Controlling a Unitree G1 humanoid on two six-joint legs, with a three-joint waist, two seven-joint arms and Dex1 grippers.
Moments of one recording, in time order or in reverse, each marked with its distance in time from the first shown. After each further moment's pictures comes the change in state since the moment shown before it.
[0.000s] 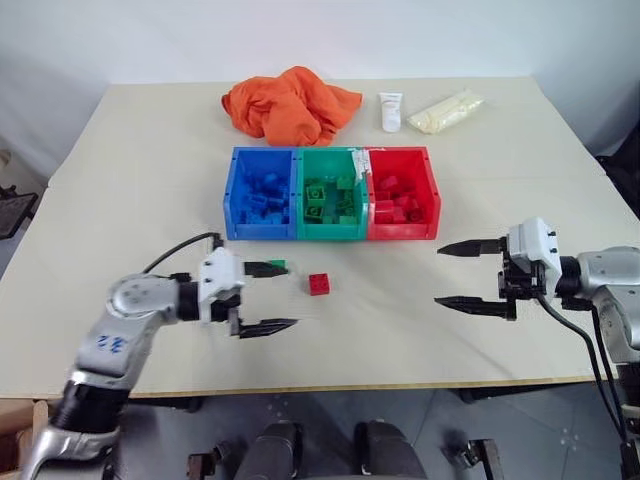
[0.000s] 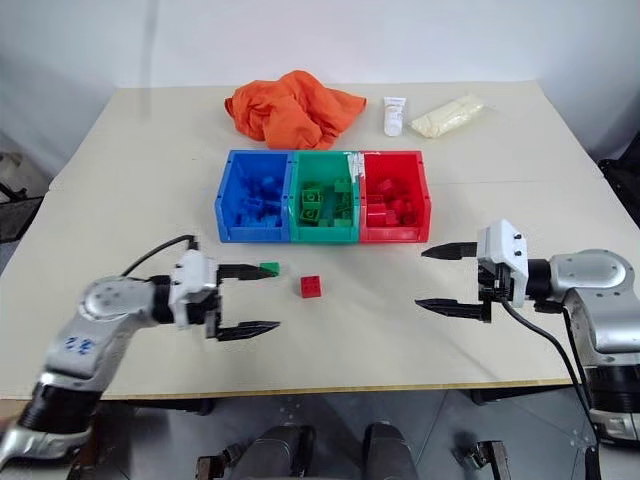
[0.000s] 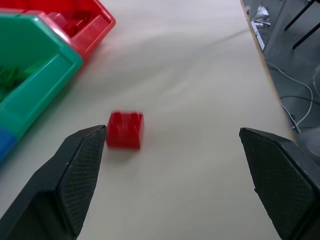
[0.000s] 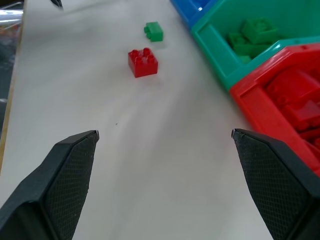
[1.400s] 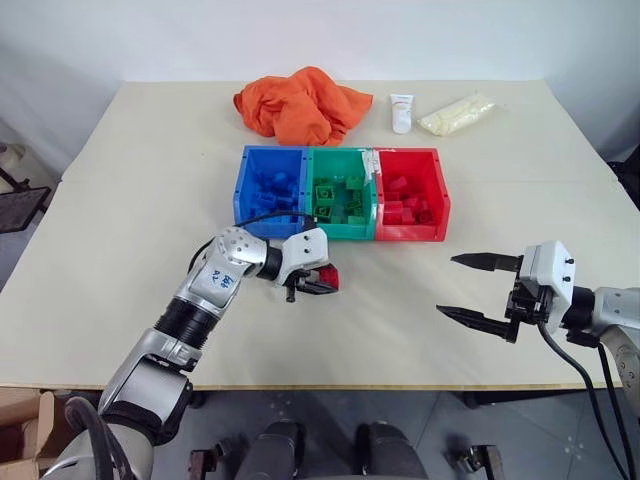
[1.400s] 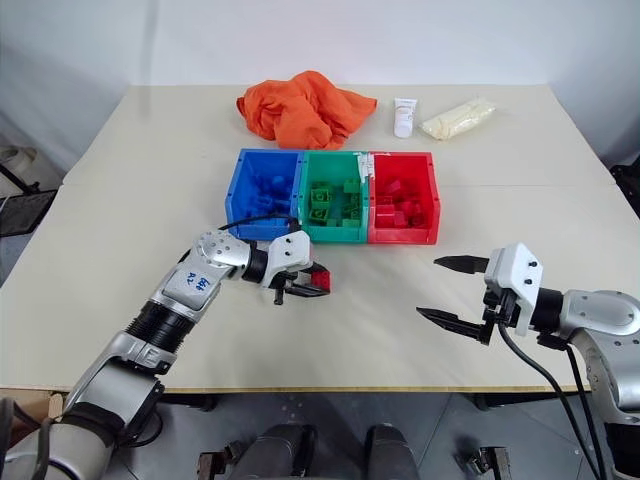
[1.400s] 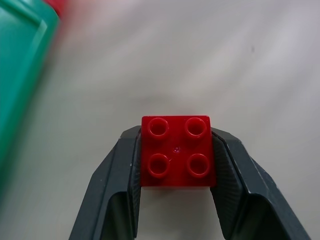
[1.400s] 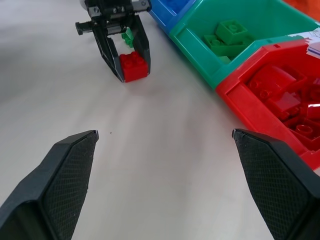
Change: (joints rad) left arm -0.422 -0.227 -0.266 0.458 0.341 -0.052 -0.011; right arm 0.265 0.002 -0.117 -0.226 0.066 0.039 -0.239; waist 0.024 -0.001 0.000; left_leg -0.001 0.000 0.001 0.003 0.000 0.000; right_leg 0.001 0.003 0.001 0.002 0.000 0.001
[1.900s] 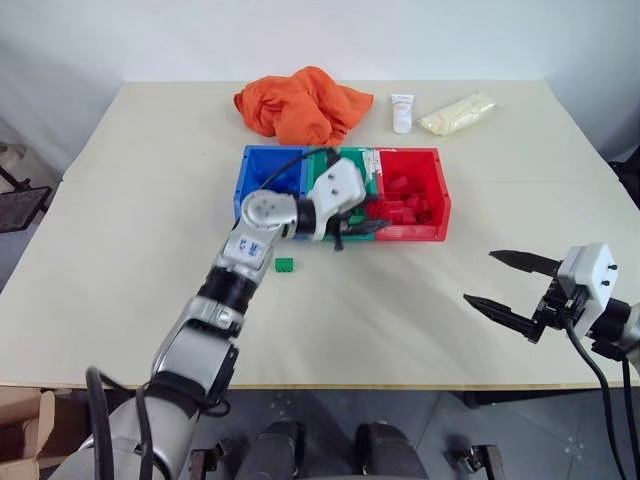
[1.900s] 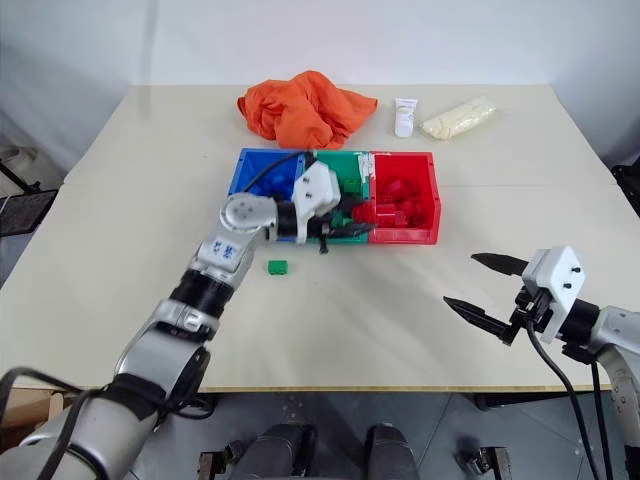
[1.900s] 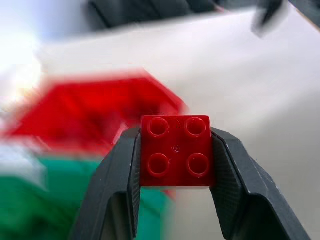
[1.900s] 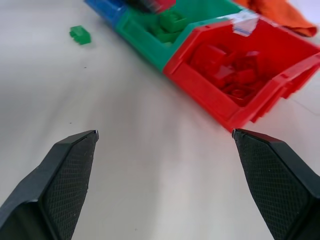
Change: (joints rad) left arm -0.319 -0.262 0.170 0.418 -0.063 -0.296 0.205; right arm 0.117 0.032 -0.155 -0.030 0.035 0.002 -0.102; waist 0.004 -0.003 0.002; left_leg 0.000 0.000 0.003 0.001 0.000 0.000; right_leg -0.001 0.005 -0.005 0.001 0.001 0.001
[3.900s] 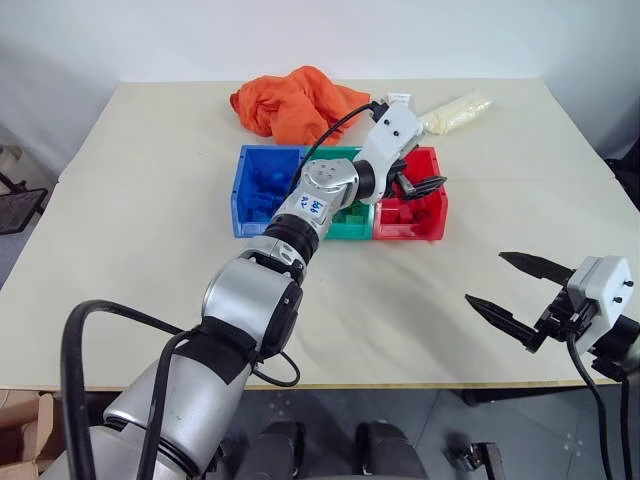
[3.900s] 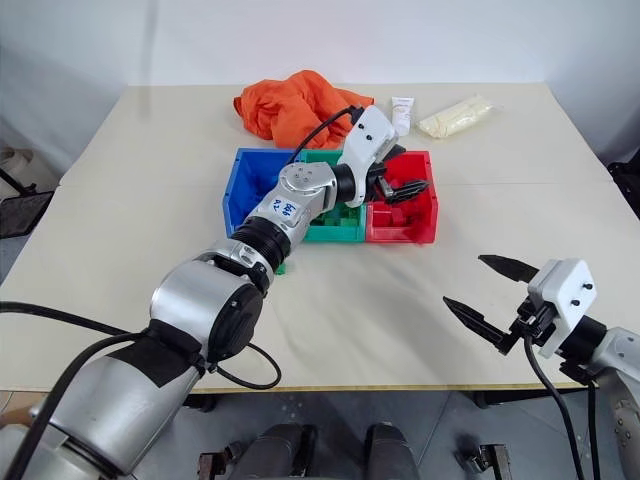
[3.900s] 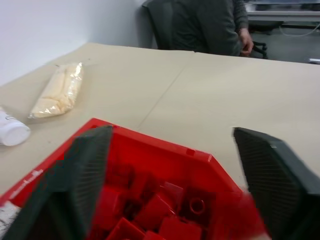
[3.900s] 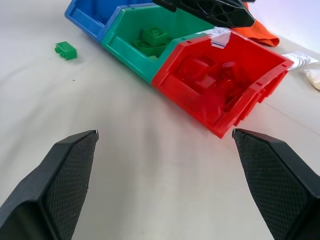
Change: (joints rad) left arm -0.379 -0.201 0.207 0.600 0.110 -0.045 0.272; right arm 0.137 0.065 -0.070 -0.171 0.031 0.019 -0.131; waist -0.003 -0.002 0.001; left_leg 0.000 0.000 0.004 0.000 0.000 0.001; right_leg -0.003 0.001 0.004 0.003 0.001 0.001
